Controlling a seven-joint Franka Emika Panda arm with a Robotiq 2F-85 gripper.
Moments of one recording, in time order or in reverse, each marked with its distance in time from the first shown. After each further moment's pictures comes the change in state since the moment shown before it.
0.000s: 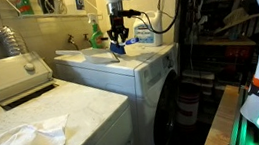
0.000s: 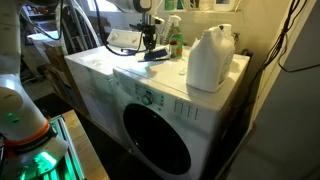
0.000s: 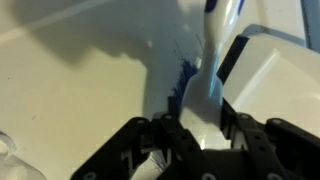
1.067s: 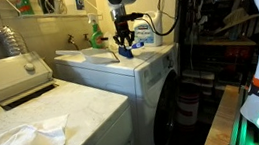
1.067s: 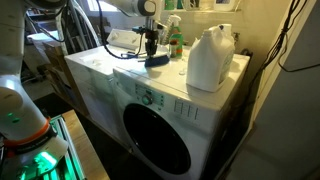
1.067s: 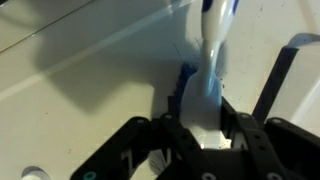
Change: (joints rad) arm 0.000 0.049 -0.035 0.029 -0.030 -0.116 0.075
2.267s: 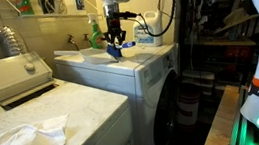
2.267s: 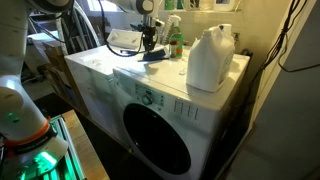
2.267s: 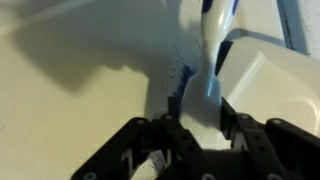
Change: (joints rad) arm 0.009 0.031 0.045 0.079 0.079 0.043 -0.067
